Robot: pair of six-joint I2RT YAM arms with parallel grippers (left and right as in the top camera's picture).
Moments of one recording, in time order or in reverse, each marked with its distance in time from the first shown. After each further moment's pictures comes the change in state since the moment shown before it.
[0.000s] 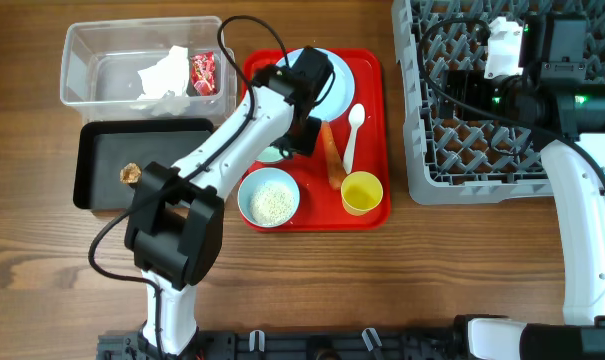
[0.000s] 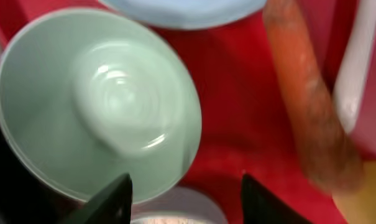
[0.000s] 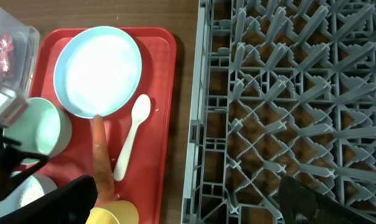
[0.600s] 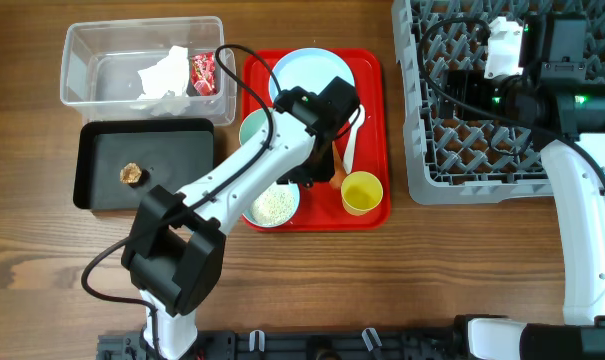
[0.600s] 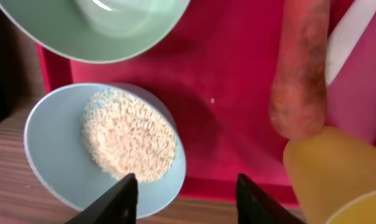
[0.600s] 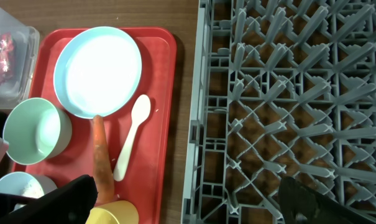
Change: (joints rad) left arm -0.137 -0.098 -0.107 -0.097 -0.014 -0.521; right arm 0.000 0.000 0.000 0.001 0.000 0.000
